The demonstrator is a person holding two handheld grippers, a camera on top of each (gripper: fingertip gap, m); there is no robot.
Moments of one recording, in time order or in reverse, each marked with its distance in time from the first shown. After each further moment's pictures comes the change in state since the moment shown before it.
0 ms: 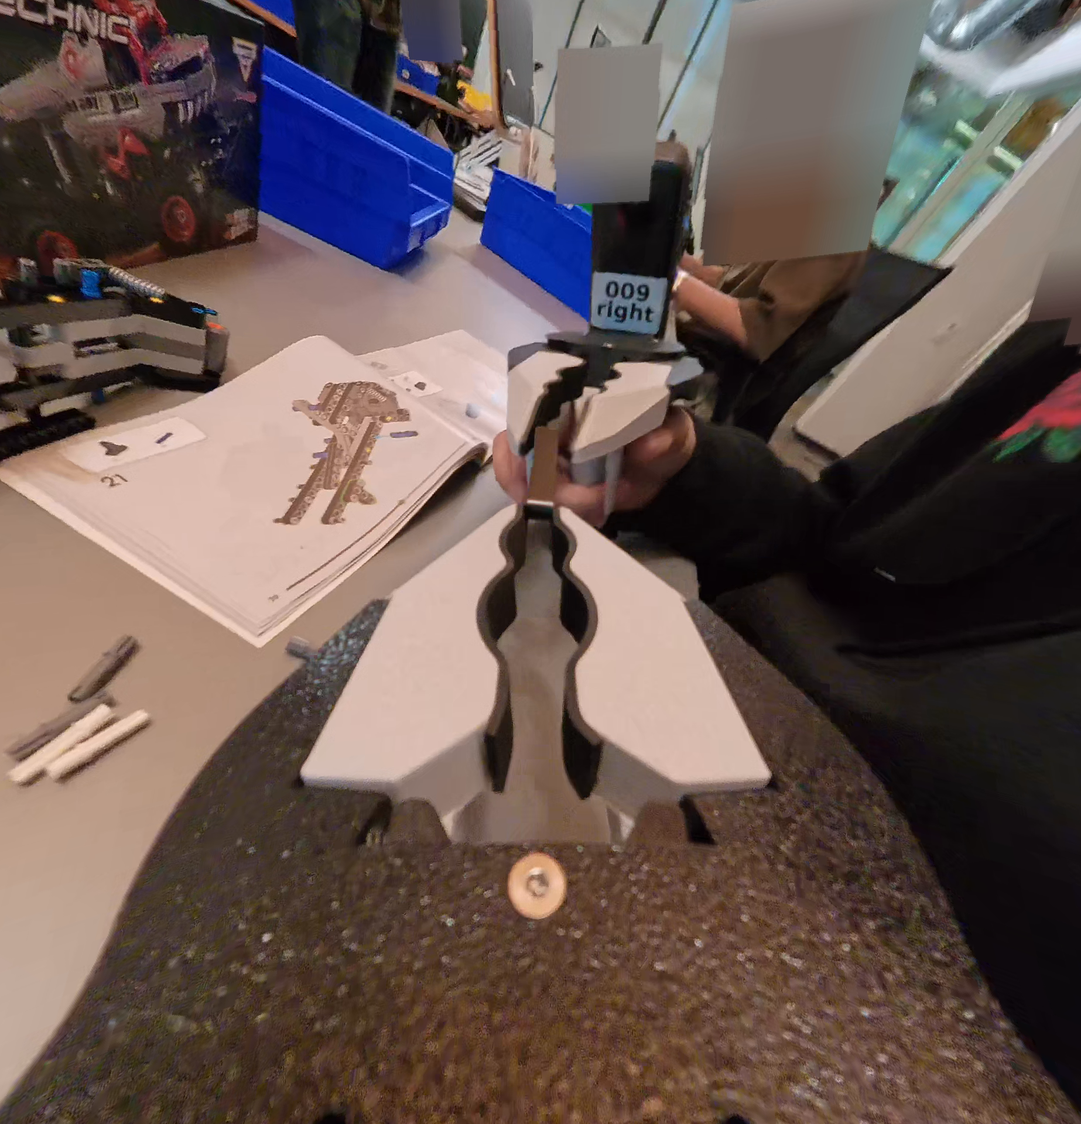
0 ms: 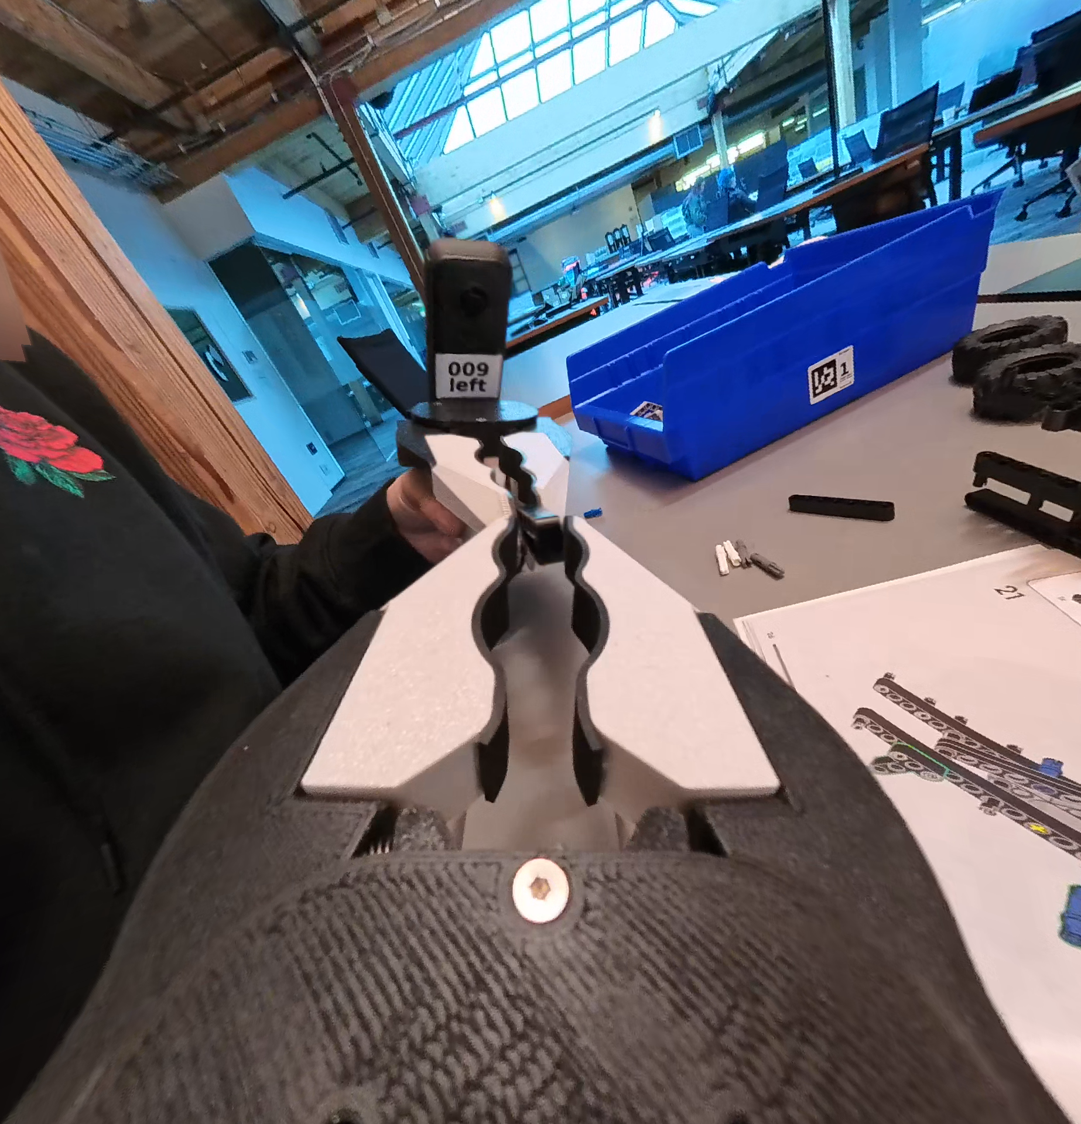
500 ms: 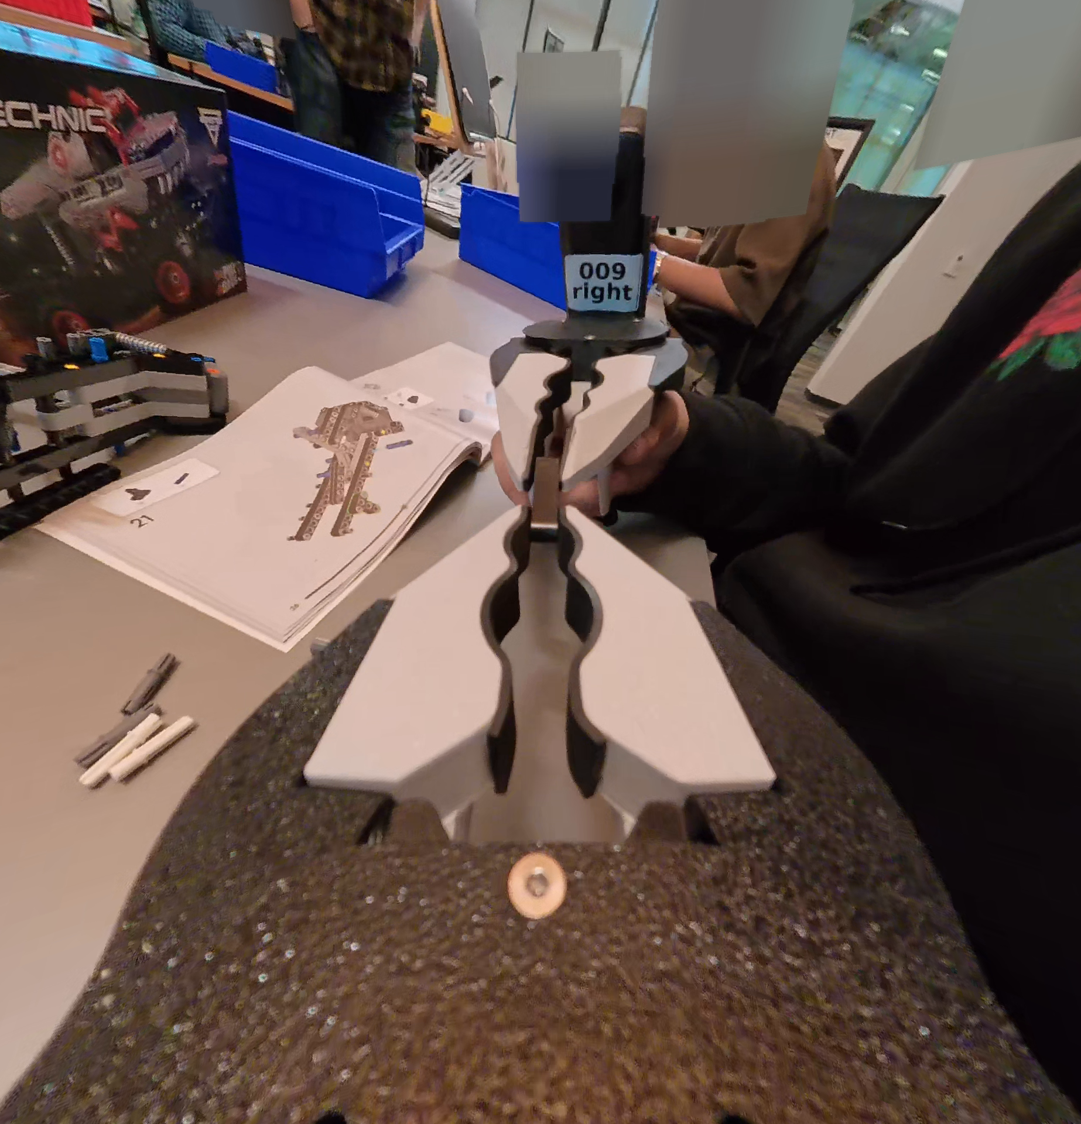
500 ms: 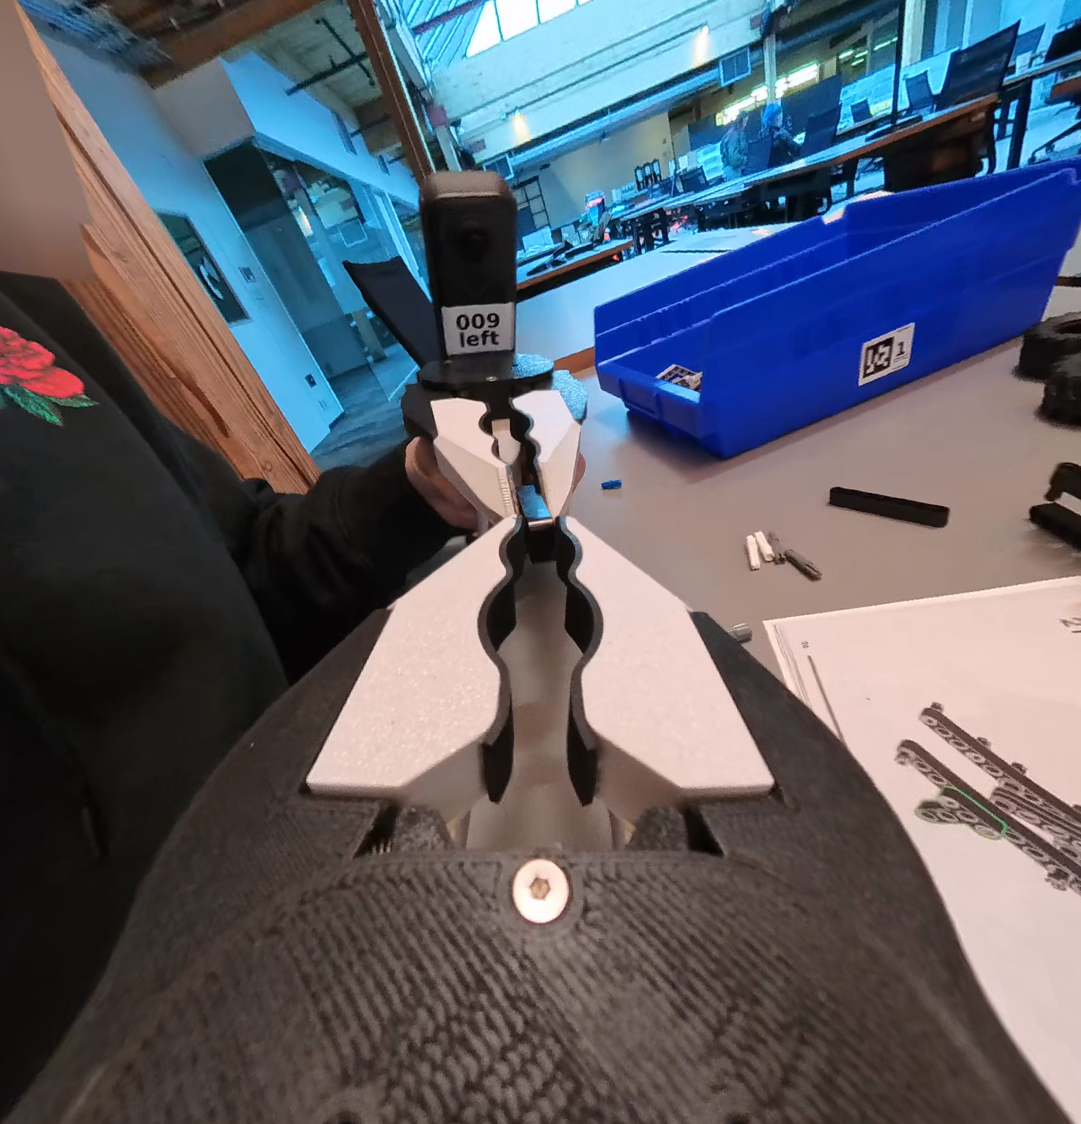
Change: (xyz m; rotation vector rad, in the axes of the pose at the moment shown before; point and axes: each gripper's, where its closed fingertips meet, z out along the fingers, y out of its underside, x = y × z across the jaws) left arm 0.006 0.004 -0.012 0.009 0.024 0.150; right arm -0.012 0.015 0.016 -0.098 -0.034 -0.073
